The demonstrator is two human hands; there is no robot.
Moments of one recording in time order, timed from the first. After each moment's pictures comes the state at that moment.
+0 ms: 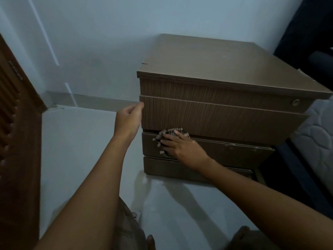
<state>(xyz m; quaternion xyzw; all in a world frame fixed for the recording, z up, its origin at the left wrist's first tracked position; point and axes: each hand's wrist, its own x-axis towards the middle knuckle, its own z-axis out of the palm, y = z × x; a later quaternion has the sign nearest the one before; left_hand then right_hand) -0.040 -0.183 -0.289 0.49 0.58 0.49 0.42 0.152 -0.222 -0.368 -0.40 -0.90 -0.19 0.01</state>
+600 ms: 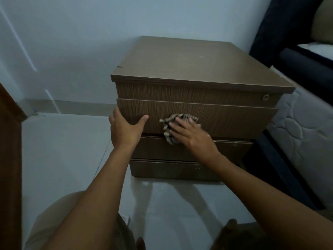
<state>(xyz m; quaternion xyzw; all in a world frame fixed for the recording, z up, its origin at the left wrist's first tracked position) 0.003 -0.190 -0.312 0.56 0.65 0.46 0.25 0.223 -0.247 -0.339 -0.46 -0.84 -0.26 0.14</state>
